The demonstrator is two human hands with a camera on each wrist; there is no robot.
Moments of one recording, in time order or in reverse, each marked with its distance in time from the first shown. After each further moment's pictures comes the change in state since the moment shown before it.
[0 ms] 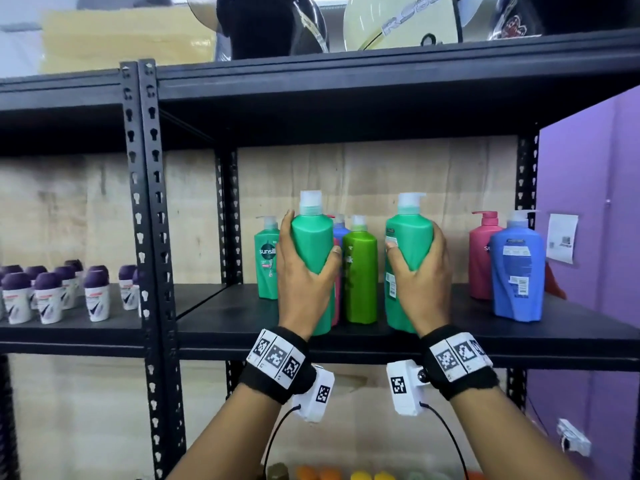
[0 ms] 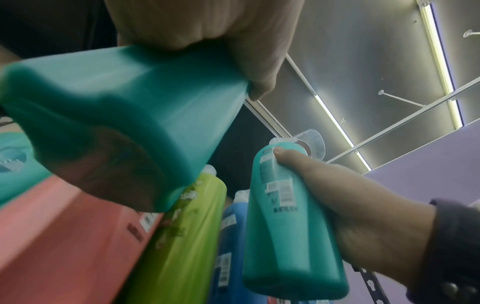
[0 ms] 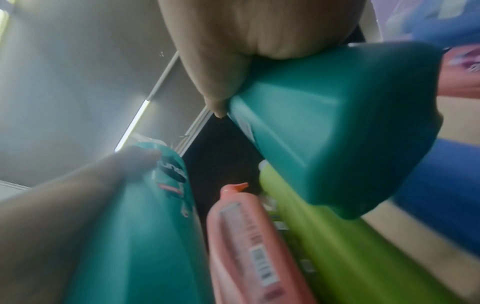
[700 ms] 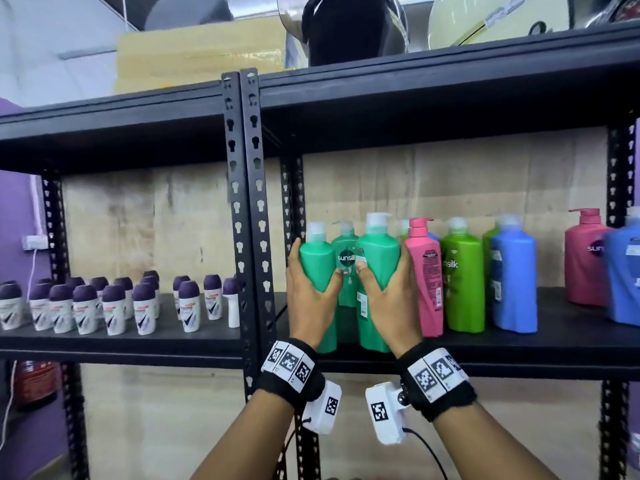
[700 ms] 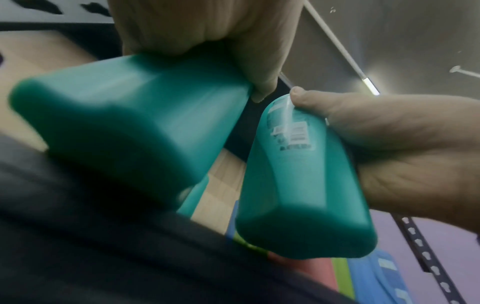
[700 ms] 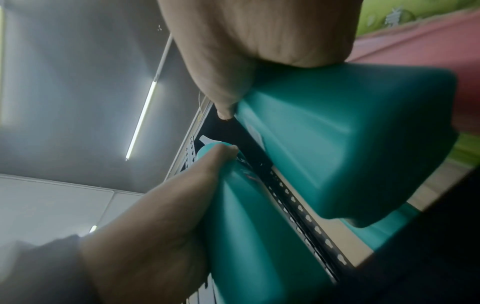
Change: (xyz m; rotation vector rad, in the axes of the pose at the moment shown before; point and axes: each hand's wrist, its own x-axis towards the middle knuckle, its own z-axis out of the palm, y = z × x) left_hand 0.052 -0.121 -0.140 0.019 -0.035 -0.109; right_hand -0.103 -0.103 0.183 0.145 -0.175 0.069
